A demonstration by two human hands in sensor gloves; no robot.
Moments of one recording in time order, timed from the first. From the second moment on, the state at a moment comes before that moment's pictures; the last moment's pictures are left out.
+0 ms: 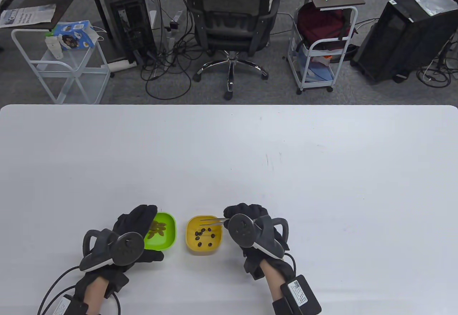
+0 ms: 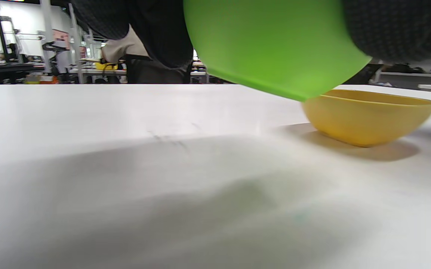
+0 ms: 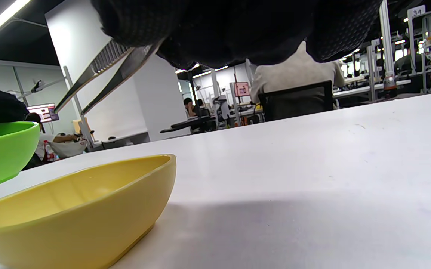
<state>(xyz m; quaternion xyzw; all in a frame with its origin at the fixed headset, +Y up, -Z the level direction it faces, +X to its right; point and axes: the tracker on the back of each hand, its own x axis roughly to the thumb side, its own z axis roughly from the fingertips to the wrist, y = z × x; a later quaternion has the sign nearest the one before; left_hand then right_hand) -0.284 -0.707 -0.269 -0.03 -0.21 0.02 0.98 0.030 -0.696 -0.285 0.14 -0.07 0.98 0.14</state>
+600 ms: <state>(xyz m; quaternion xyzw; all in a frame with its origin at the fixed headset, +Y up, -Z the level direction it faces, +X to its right) -0.320 -0.746 -0.298 -0.10 -0.12 0.08 0.99 0.029 -0.698 -0.286 0.14 -0.06 0.98 0.14</state>
